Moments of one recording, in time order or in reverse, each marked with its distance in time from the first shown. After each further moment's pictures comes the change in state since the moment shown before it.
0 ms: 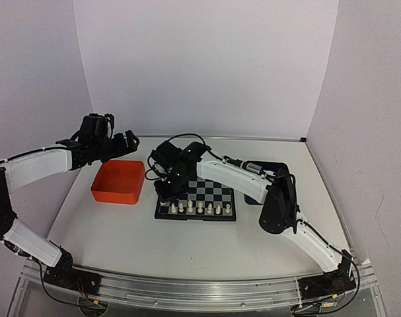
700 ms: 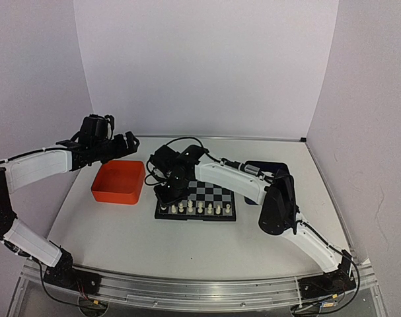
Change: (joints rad) left arm 0.000 -0.001 -0.009 0.000 0.000 0.000; right arm 0.012 0.000 -0.023 -0.021 -0.008 -0.016
